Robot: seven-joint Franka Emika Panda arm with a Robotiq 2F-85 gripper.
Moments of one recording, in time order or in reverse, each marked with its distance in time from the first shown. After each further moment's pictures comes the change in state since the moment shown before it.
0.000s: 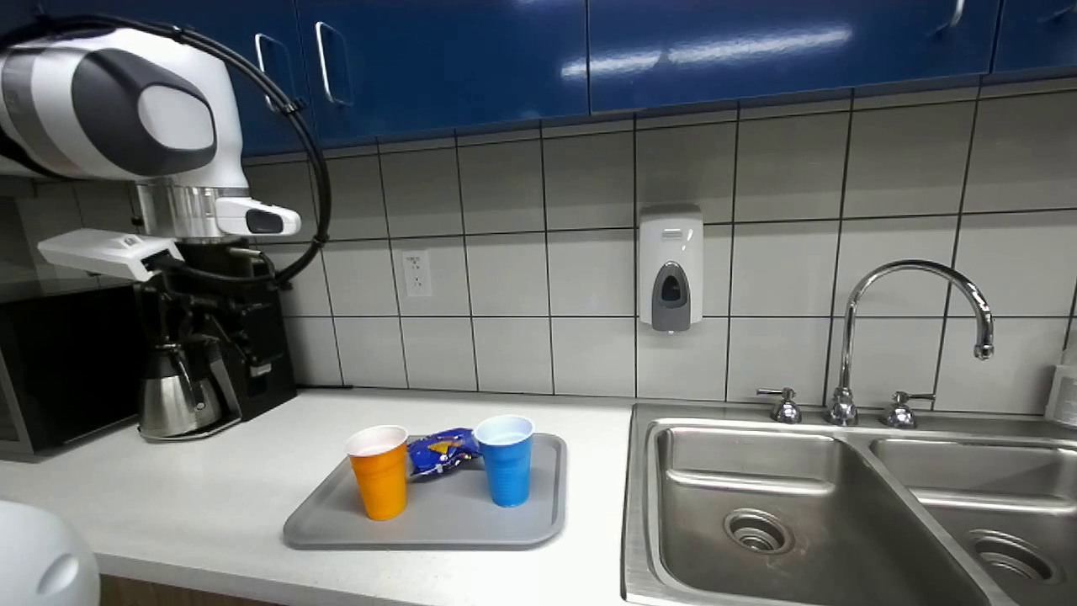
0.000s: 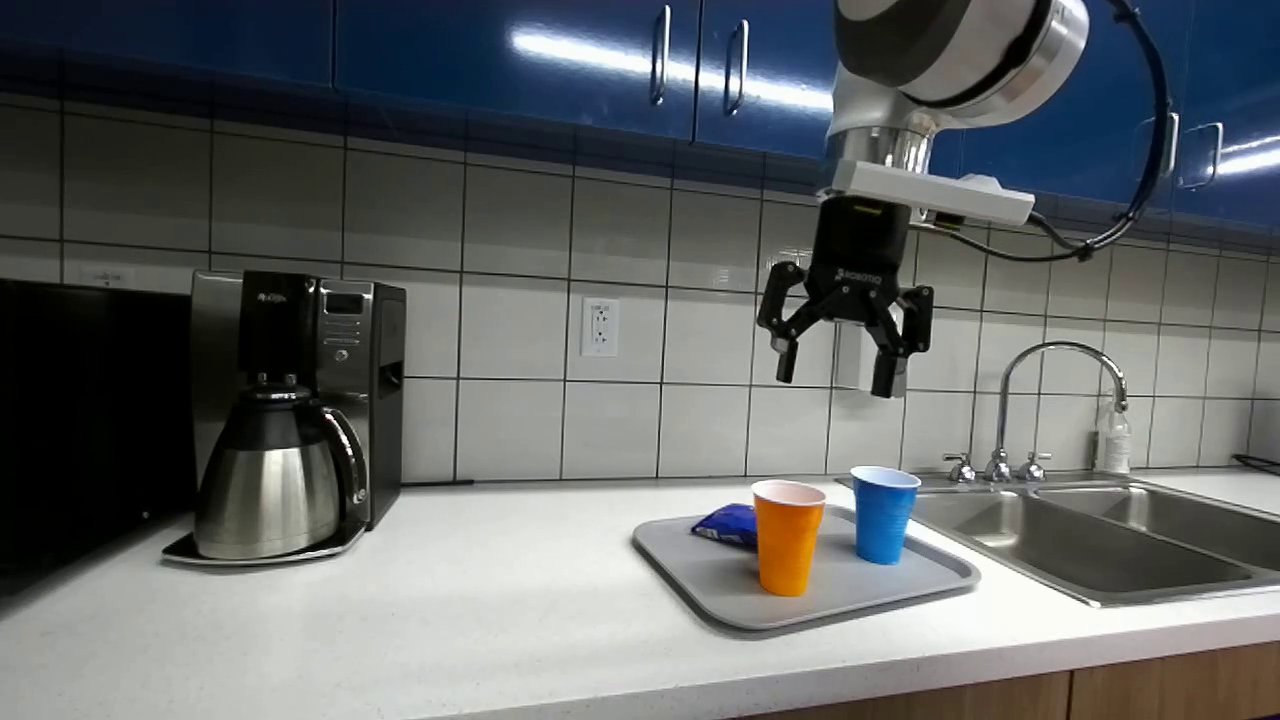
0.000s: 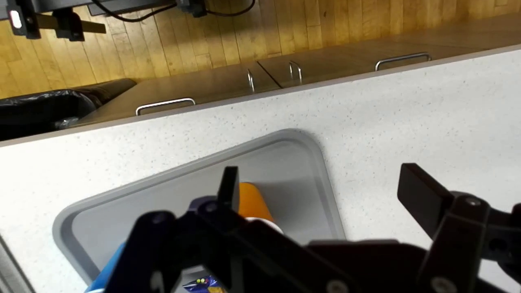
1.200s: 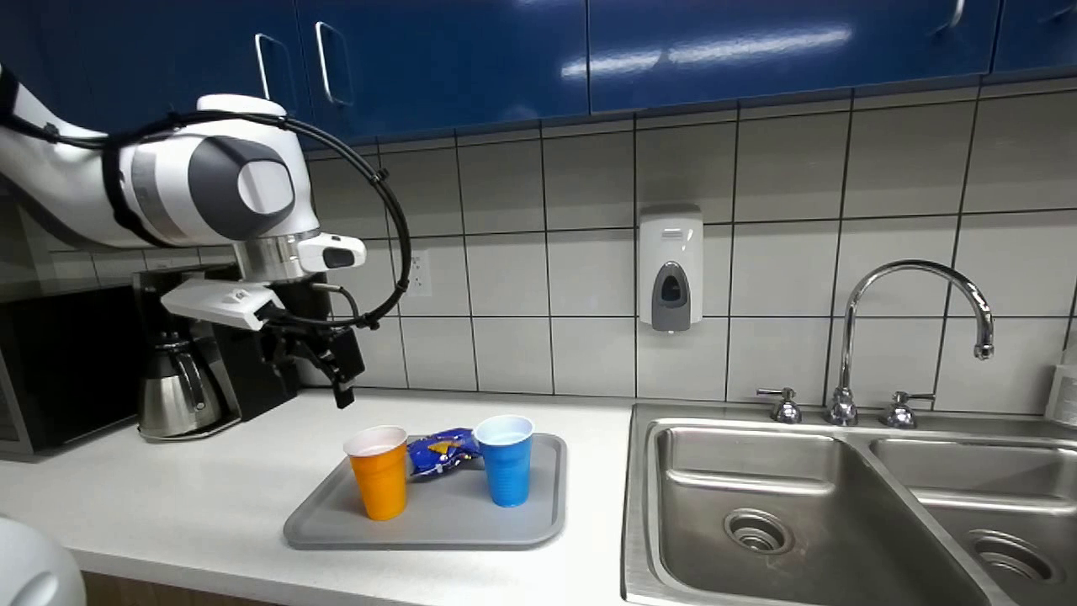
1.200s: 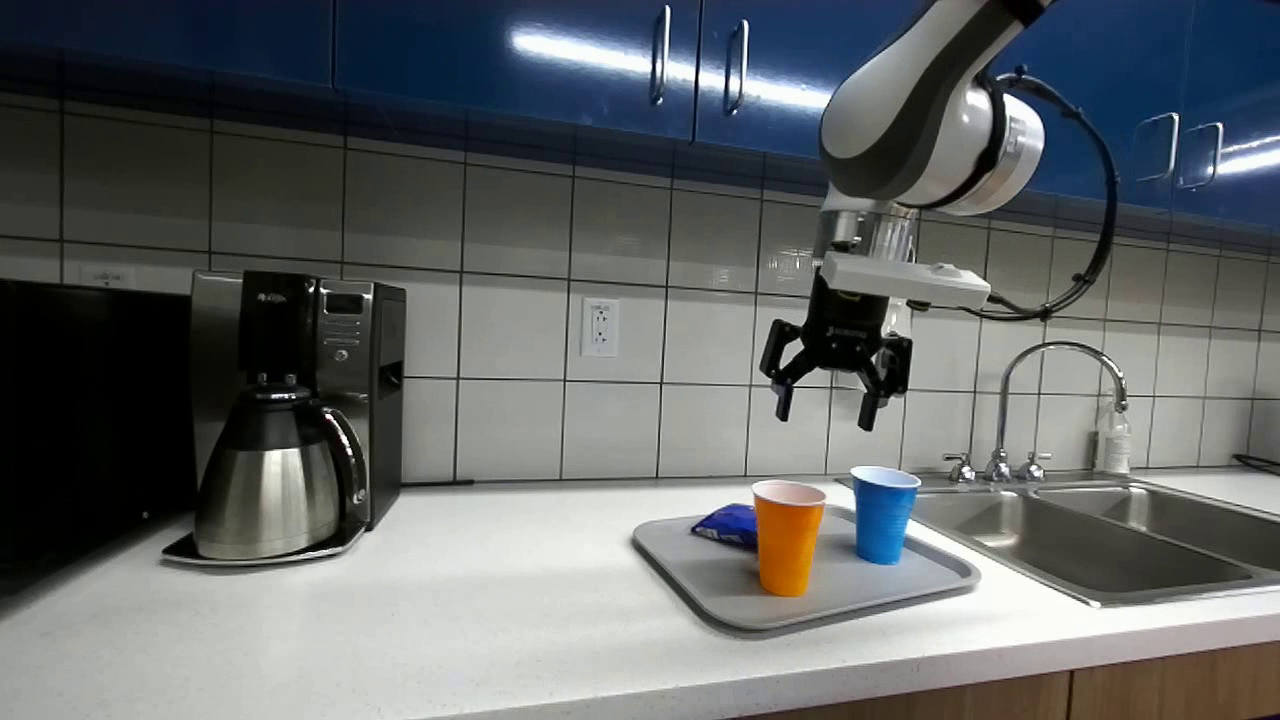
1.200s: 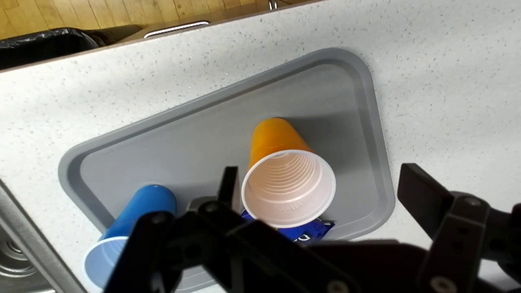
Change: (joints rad) arm -0.064 0.206 -0.043 -0.001 -0.129 0.304 -0.003
